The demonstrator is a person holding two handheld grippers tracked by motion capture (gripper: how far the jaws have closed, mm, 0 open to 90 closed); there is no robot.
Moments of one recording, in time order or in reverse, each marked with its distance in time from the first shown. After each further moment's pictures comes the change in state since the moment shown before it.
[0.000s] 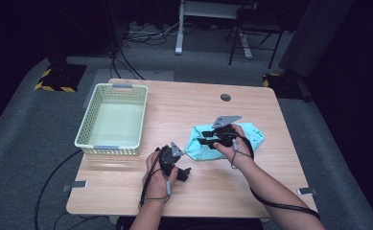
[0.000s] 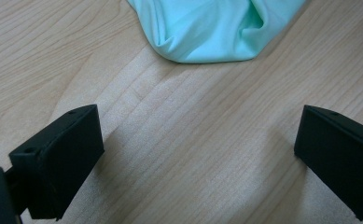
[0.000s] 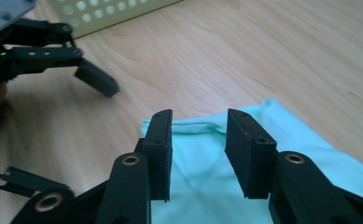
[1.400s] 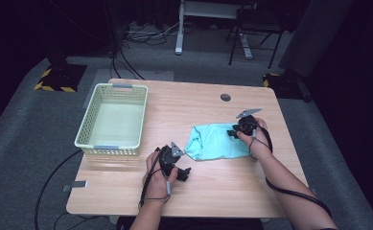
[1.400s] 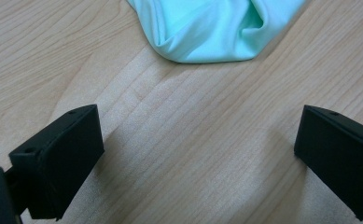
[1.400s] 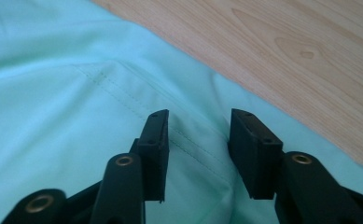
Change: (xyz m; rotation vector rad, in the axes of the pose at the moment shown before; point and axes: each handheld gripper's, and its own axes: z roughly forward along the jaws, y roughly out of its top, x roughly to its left) left arm 0.000 0.000 0.000 0.000 0.001 0.001; right arm -0.104 -0.063 -0.009 0.187 -0.238 0.168
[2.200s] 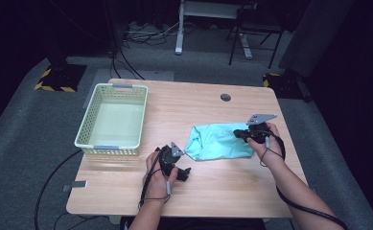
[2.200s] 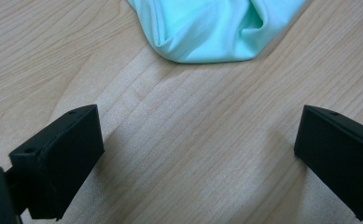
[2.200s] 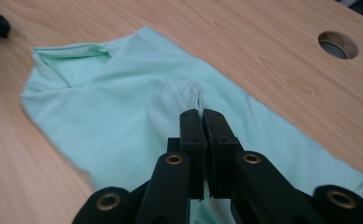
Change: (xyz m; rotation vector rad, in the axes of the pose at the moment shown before) left arm 0.000 0.000 0.000 0.000 0.000 0.000; right arm 0.034 -0.007 -0.073 -0.137 0.054 -0.110
